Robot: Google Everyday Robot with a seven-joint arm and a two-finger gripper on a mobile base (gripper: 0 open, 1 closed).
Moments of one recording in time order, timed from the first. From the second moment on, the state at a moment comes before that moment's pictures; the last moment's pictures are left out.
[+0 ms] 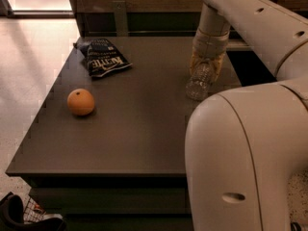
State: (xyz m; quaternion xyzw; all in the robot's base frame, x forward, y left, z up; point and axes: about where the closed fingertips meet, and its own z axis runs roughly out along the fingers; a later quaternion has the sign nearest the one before) arm 0.680 -0.172 0.821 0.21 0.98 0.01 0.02
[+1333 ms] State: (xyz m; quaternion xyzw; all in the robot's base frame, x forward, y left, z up) arm 0.689 -0.186 0.934 0.05 0.96 0.11 0.24
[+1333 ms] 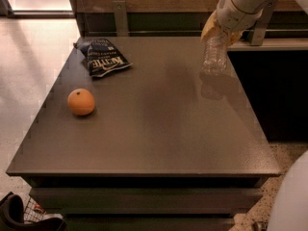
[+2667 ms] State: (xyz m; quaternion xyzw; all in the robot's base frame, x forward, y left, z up) arm 0.645 -0.159 0.997 -0.19 0.85 0.28 0.41
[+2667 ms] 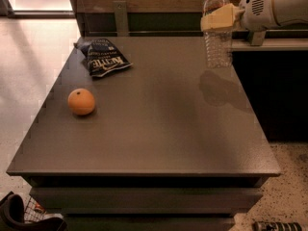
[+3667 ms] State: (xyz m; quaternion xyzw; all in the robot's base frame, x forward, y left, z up) arm 0.626 -0.124 0.955 -0.24 0.77 0.27 0.52
